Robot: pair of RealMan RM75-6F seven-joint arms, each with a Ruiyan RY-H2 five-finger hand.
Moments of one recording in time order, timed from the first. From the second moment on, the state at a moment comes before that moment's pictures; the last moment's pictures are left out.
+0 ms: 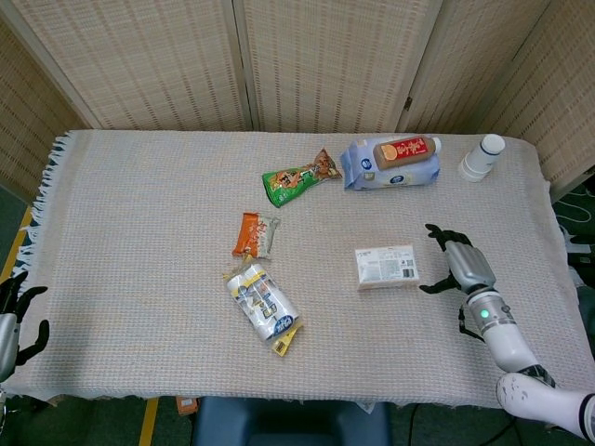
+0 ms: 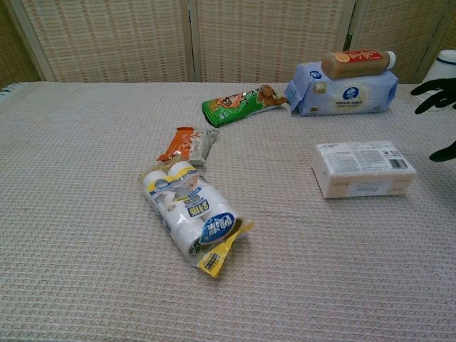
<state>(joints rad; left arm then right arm) -0.07 -1.10 -0.09 -1.65 1.38 1.47 0.04 0.57 -1.13 0.17 -1.77 -0.81 0.94 -0.11</state>
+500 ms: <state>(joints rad) -0.07 -1.10 -0.09 -1.65 1.38 1.47 0.05 0.23 -1.21 0.05 -1.57 -1.37 1.61 -0.13</state>
